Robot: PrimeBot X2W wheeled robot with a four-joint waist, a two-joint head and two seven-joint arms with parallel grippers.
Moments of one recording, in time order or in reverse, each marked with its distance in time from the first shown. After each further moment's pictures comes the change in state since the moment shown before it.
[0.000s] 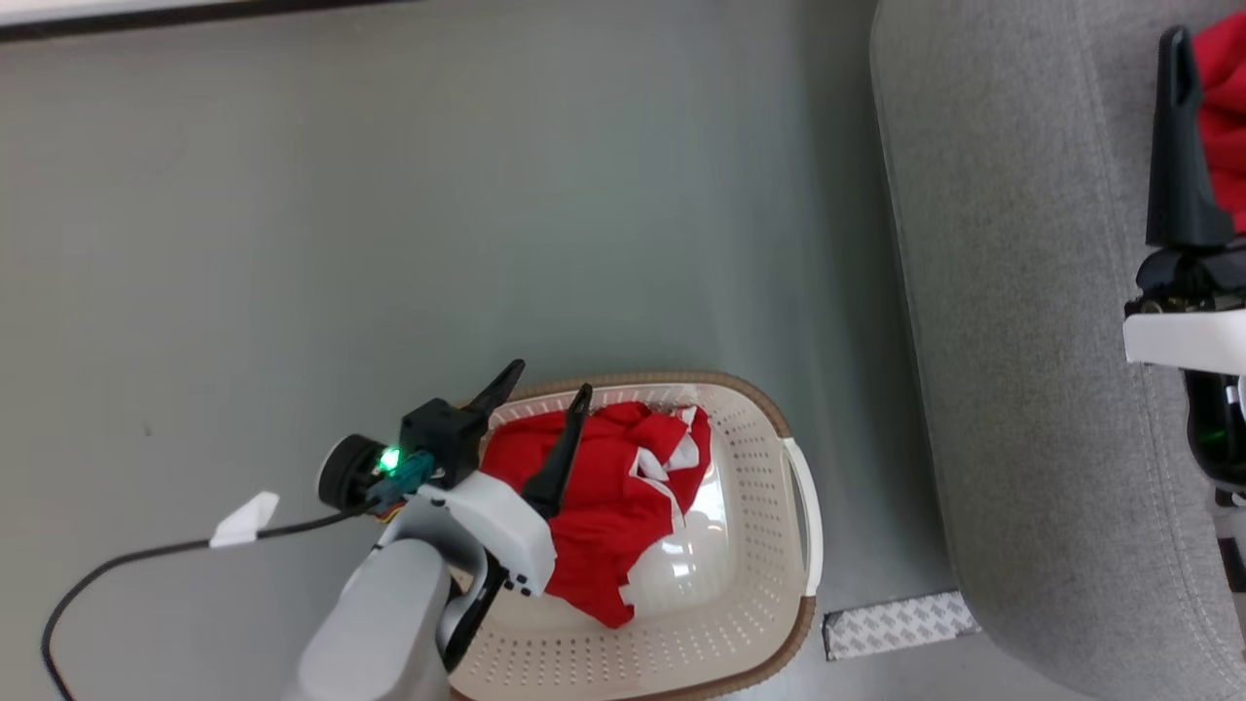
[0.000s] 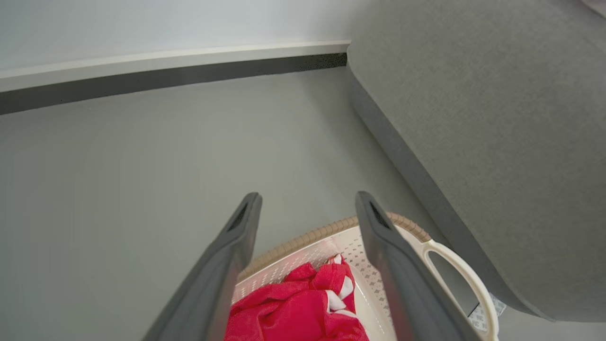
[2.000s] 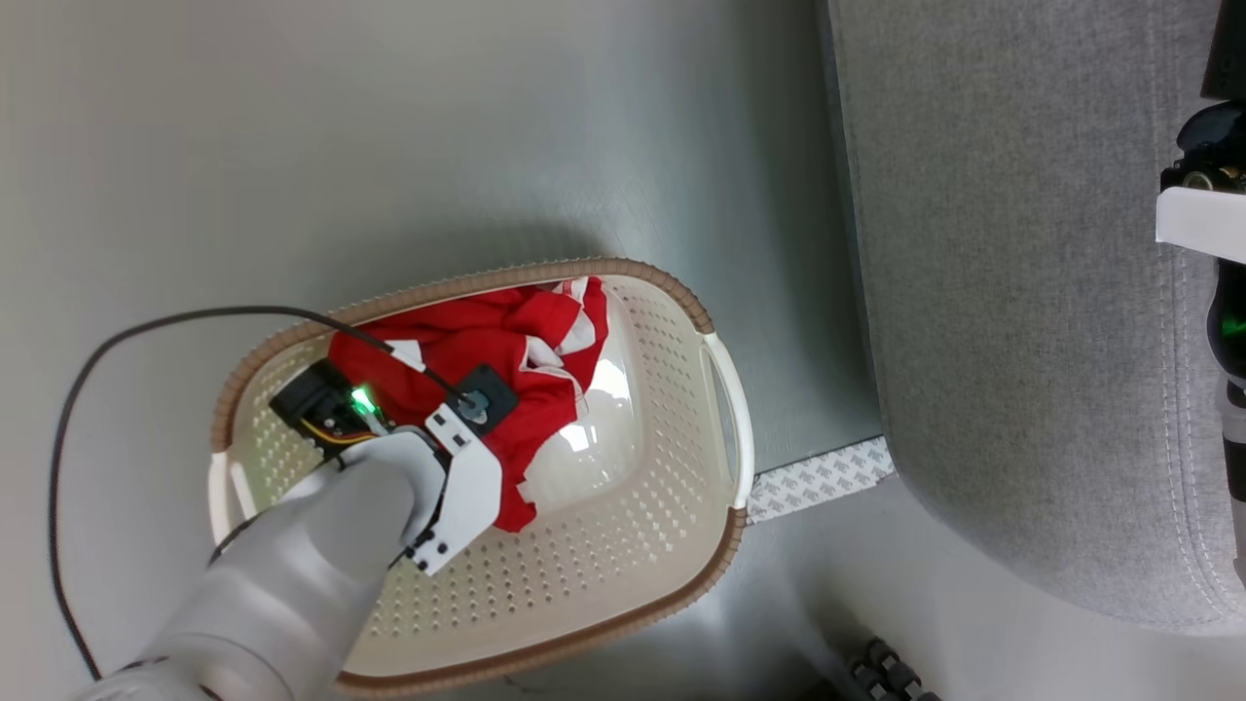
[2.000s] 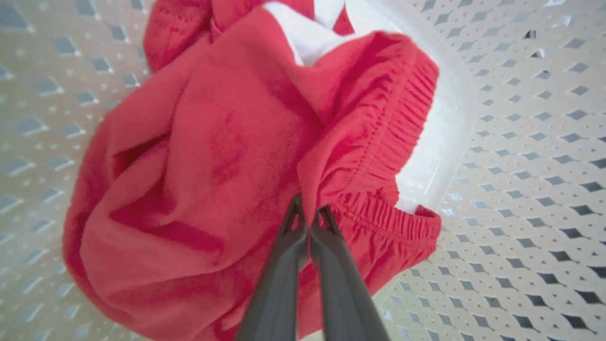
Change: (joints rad) left arm -0.464 0.080 -0.862 0.644 -0.222 0.000 0.198; right arm -0.172 0.074 -0.030 -0.089 -0.027 0.000 0.000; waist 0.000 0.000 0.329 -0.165
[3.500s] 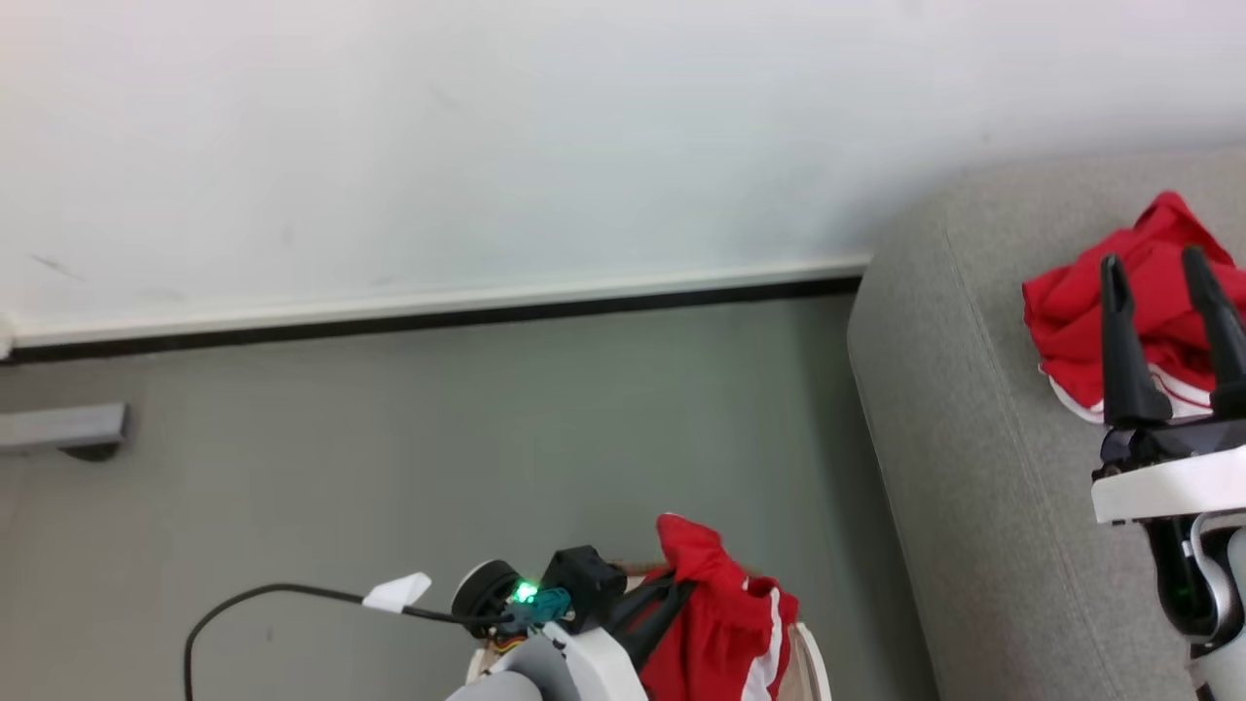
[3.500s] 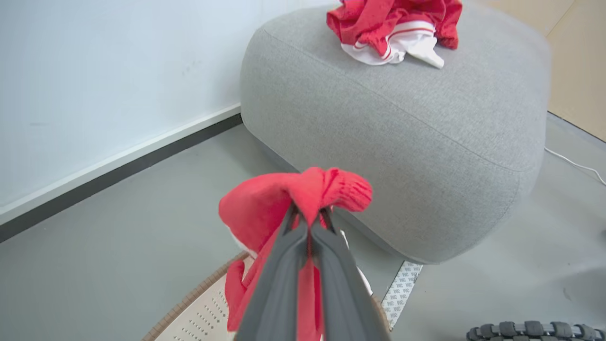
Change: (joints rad) left arm 0.467 -0.011 0.240 -0.610 -0.126 0.022 -0.198; right arm 0.390 -0.084 0.025 0.193 0.069 0.000 0.000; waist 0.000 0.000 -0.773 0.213
